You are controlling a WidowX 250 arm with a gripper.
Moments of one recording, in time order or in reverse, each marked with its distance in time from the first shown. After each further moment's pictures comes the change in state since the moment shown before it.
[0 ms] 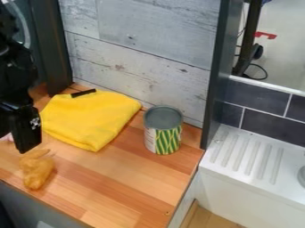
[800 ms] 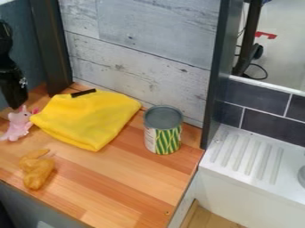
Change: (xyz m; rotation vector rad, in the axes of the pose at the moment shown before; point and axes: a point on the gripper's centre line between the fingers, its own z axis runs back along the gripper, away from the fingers) arm 0.039 0.081 0.009 0.087 -0.195 0.214
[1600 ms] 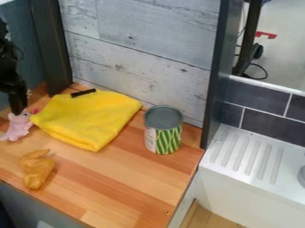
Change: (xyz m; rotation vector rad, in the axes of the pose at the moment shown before) arm 0.029 0.054 -0.059 0.148 0.079 0.117
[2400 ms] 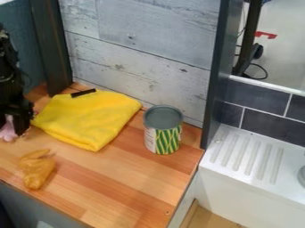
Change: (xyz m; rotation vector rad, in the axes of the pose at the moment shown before) arm -0.003 0.000 -0.050 -0.003 0.102 0.026
